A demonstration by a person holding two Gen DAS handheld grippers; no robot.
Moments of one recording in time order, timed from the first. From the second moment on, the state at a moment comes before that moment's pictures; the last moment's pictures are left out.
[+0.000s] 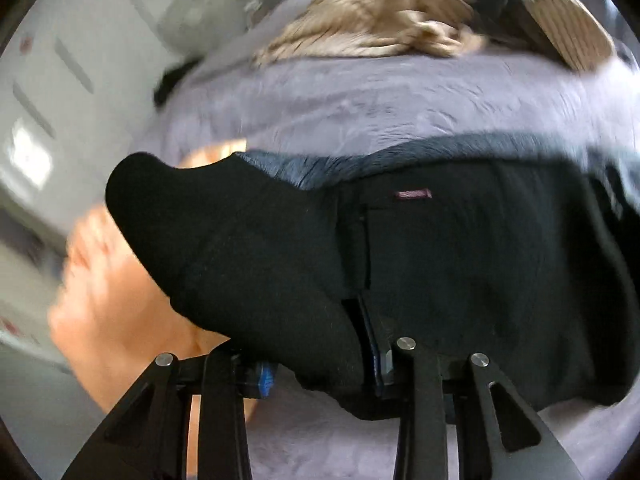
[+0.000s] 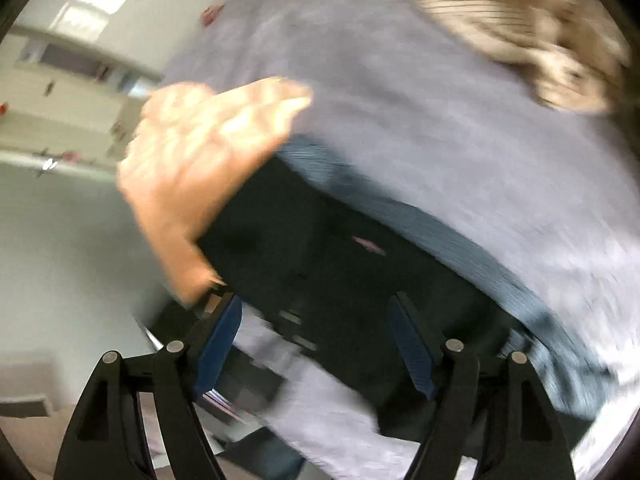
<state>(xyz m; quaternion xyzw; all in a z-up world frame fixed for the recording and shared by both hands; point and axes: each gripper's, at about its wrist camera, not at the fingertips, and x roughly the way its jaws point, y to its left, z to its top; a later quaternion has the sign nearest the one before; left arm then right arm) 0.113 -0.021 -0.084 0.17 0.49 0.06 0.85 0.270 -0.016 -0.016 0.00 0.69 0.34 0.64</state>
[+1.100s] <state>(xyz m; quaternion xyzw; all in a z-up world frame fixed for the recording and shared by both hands) 0.073 -0.231 0.055 0.25 0.34 -0.19 0.88 0.217 -0.261 0.040 0.28 0.57 0.33 0.70</state>
